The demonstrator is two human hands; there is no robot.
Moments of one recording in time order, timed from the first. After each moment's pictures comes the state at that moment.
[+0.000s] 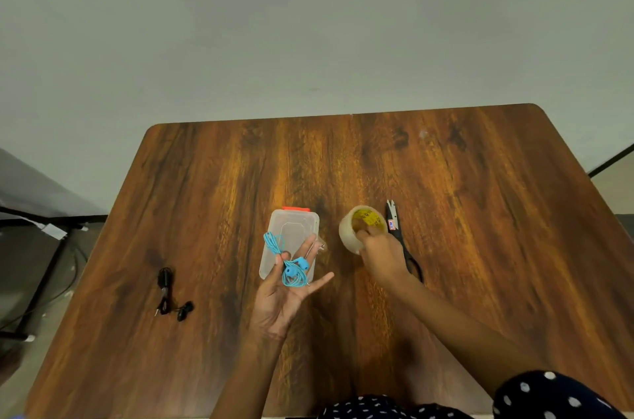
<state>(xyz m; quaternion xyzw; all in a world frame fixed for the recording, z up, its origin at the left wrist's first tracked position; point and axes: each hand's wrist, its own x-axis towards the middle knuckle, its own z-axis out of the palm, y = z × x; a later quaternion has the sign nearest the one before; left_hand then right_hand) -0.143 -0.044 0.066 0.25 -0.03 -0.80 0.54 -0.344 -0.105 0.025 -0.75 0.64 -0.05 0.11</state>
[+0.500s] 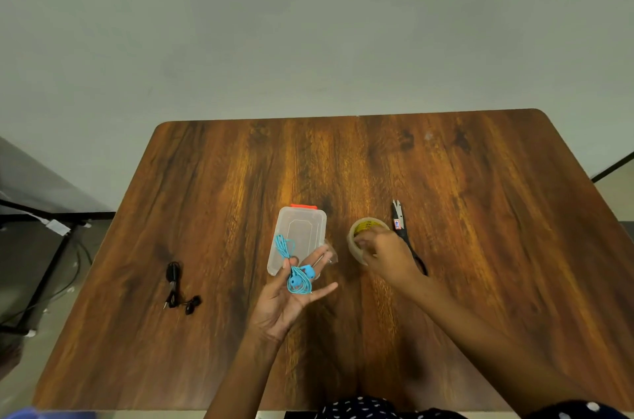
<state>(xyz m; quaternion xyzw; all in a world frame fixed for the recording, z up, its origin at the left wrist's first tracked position) -0.126 -0.033 0.067 0.25 -0.05 -0.83 0.49 -0.340 -0.092 0.053 -0.74 0.60 -0.16 0.24</state>
